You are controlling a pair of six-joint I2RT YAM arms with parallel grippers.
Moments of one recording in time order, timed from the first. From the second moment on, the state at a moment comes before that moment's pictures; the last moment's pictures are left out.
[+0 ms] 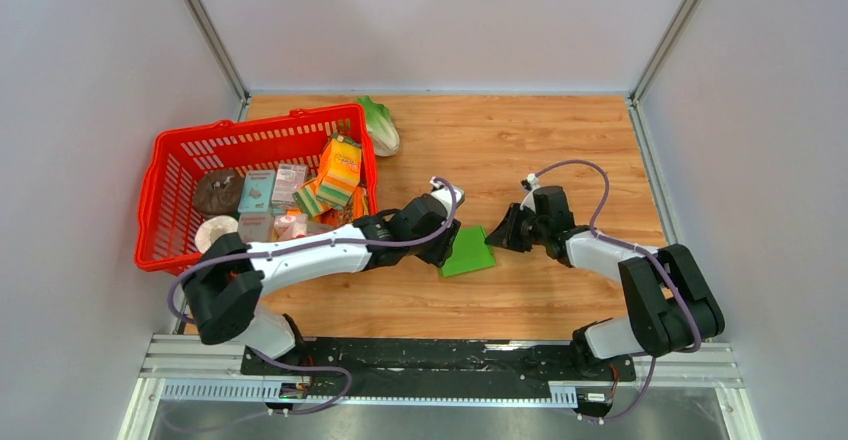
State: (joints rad) left arm -1.01 1.52 0.96 -0.25 -0.11 -0.37; right arm 0.32 1.42 0.53 0.10 -0.40 0.62
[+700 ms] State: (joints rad) left arm -0.90 1.46 0.93 -0.23 -0.13 -0.70; right arm 0.21 1.47 0.47 0.16 -0.47 0.67
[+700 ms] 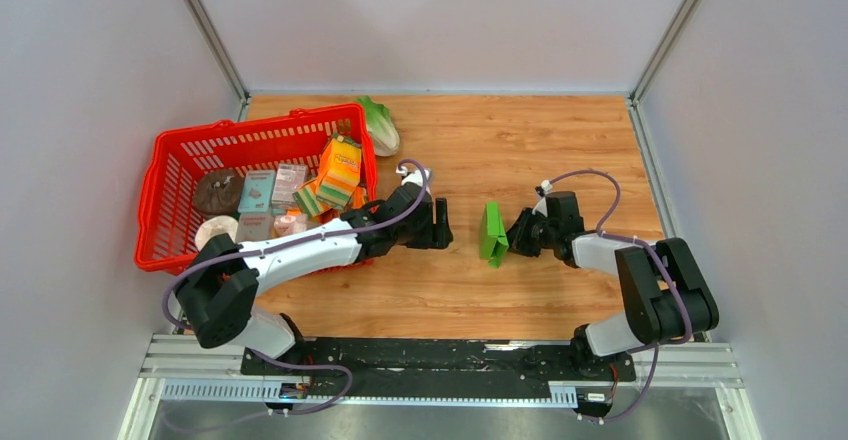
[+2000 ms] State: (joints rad) left arm -0.99 1.66 1.18 -0.23 -0.12 -0.81; right arm 0.22 1.47 0.47 0.17 -0.47 0.67
